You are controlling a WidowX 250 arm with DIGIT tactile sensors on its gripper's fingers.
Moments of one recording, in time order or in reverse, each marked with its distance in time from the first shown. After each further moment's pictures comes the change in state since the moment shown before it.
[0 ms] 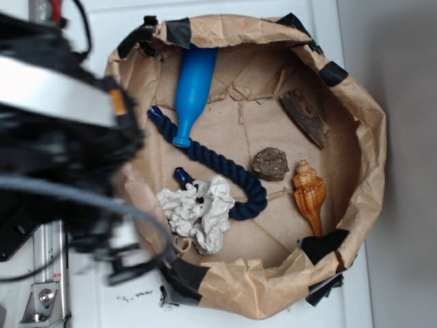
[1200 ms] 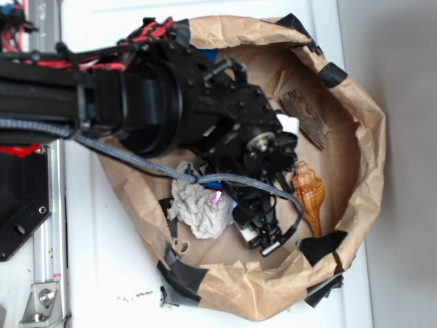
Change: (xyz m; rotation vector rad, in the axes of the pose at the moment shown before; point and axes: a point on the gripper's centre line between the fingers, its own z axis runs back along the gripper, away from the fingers) arm 0.041 -0.027 -0.158 -0.111 0.205 0.113
